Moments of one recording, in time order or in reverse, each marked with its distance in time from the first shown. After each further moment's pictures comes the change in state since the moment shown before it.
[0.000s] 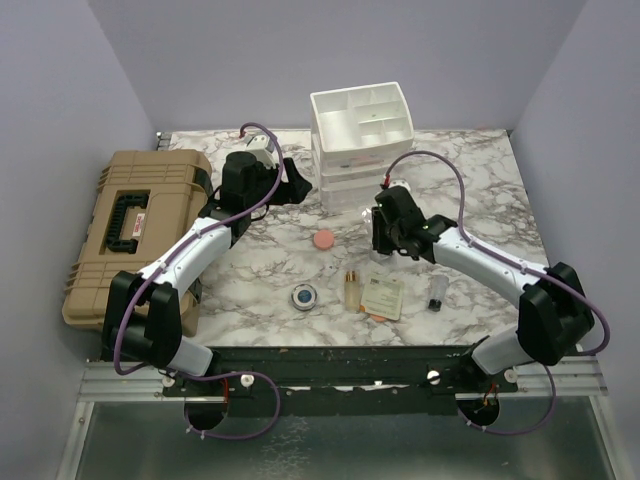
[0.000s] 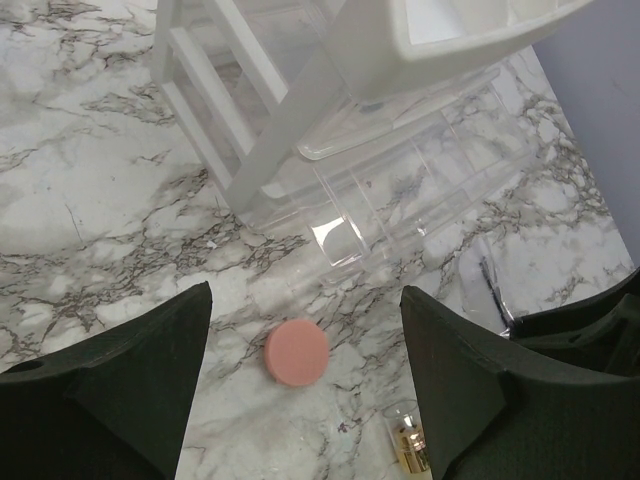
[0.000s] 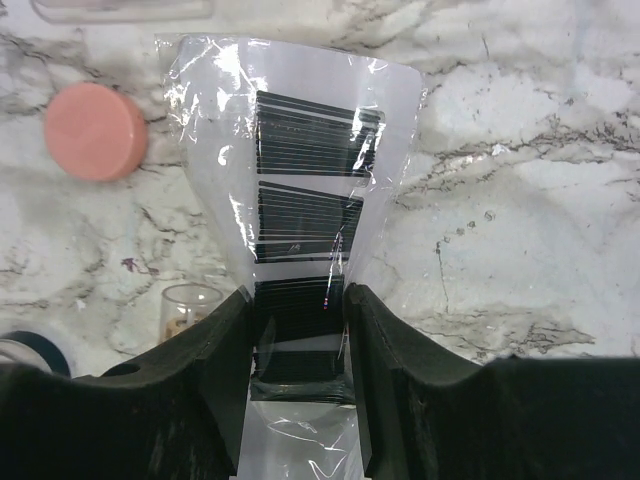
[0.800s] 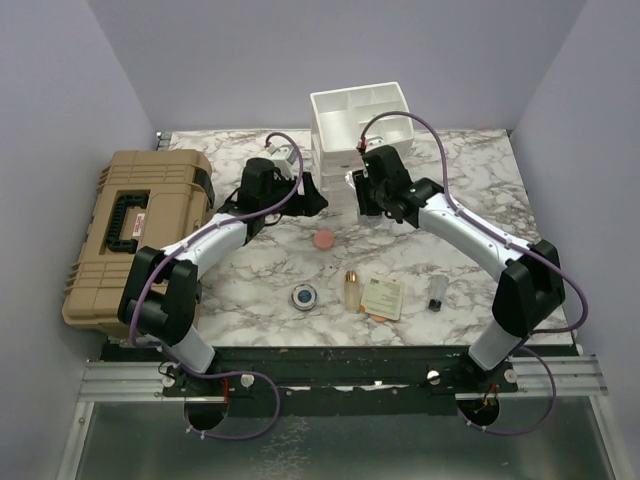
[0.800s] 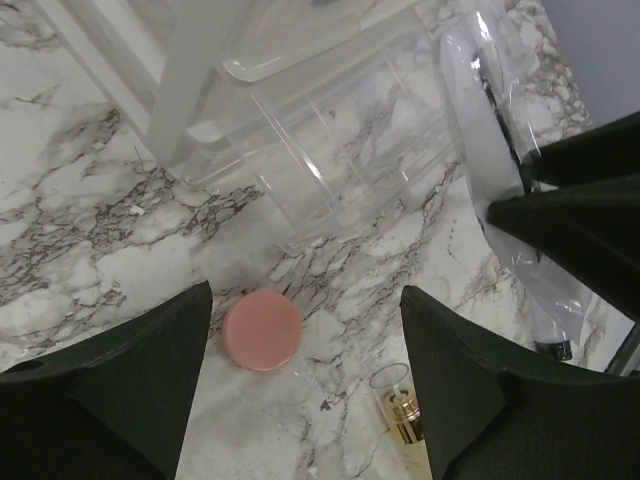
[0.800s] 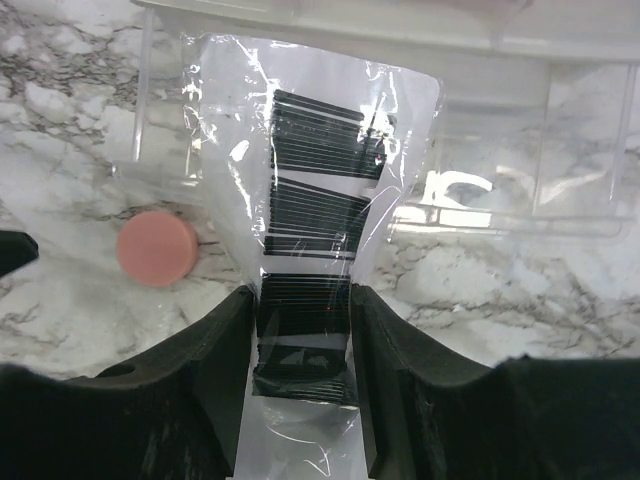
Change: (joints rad) left arm -0.034 0.126 0.000 0.046 0.131 0.012; right arm -0.016 0.160 0.376 -0.065 -0.014 -0.206
